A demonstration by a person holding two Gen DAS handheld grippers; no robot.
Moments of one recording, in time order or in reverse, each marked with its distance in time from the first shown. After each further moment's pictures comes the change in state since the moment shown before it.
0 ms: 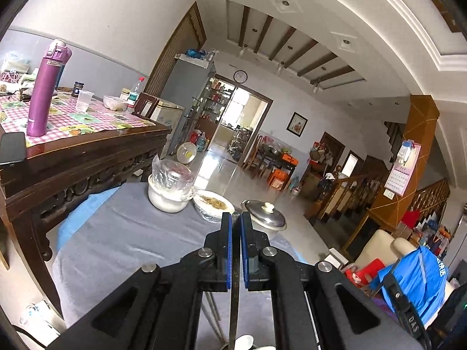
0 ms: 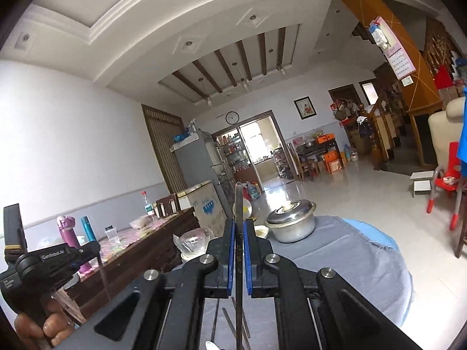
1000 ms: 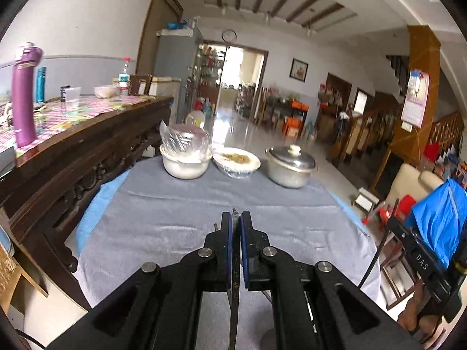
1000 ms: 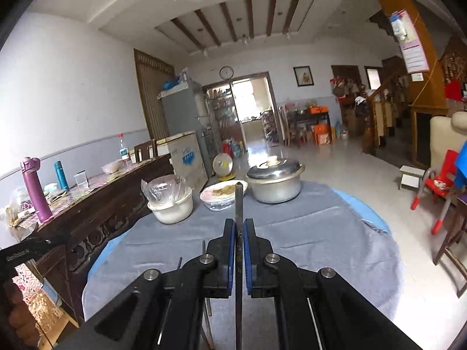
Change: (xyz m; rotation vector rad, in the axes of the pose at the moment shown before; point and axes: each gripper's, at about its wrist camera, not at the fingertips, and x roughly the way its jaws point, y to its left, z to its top) left arm 0.043 0.025 -0.037 0.228 0.208 0.099; right arm 0.083 -0.013 -0.044 -0.154 0.229 -0.110
